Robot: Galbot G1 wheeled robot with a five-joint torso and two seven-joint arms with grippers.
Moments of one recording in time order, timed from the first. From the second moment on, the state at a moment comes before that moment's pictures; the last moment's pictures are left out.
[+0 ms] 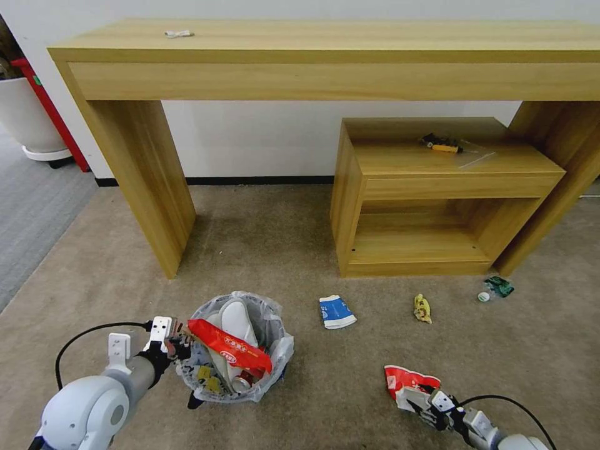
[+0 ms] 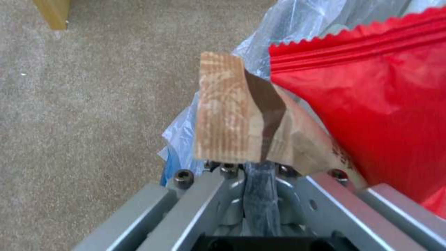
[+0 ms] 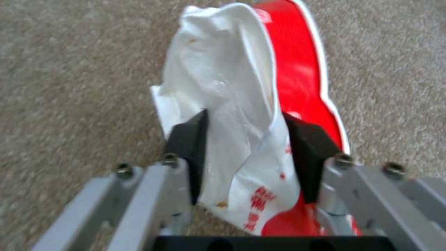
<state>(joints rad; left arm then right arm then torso) 1.53 -1.09 -0.68 -2.11 -0.60 0.74 0.05 -1.39 1.00 0.41 1.22 -0.07 0.17 -0.43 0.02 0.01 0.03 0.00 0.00</state>
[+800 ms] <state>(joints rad) 1.51 -1.04 -0.65 -2.10 -0.62 0.74 0.04 -1.34 0.99 0.41 1.69 0.13 0.05 -0.32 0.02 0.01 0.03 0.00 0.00</state>
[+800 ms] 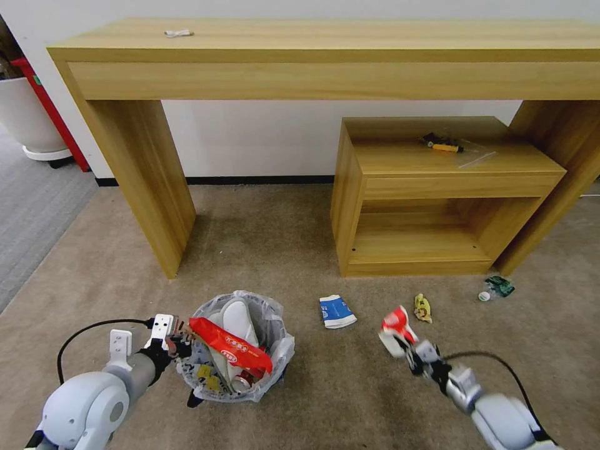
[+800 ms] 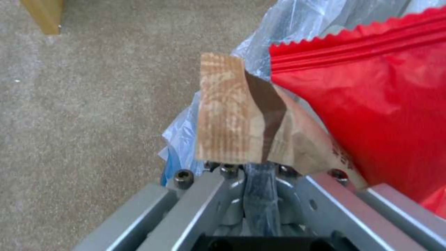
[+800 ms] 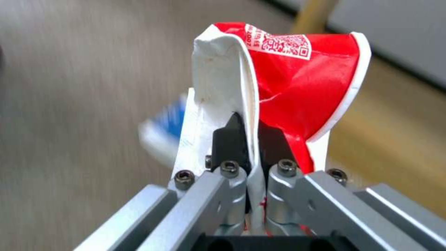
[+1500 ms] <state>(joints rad) 1.33 -0.96 -0.47 -2.01 -0.69 0.74 0.01 -0.90 0.86 -0.16 2.02 0.39 -0.17 -0.30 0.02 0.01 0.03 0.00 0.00</state>
